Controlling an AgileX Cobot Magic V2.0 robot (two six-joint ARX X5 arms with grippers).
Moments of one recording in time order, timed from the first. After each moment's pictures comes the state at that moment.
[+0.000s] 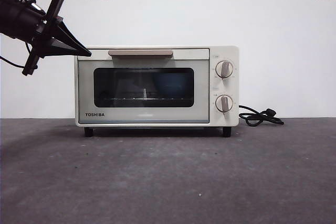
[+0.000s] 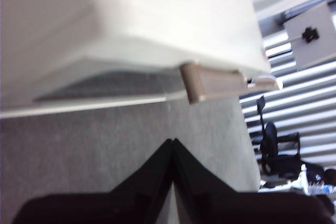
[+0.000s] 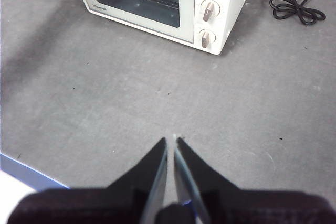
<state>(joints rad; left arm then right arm) 0.02 1.73 1.28 -0.27 0.96 -0.44 0.73 0.91 1.56 -1.35 0.21 0.18</state>
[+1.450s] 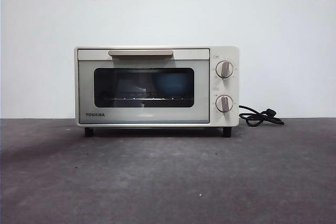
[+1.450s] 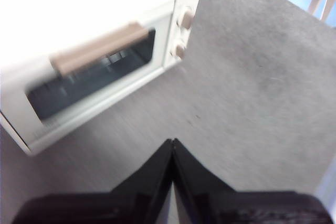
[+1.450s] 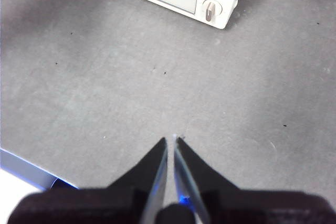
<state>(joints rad) -0.26 1.08 1.28 -0.78 0.45 0.17 0.73 1.07 1.56 -1.35 0.21 0.18</state>
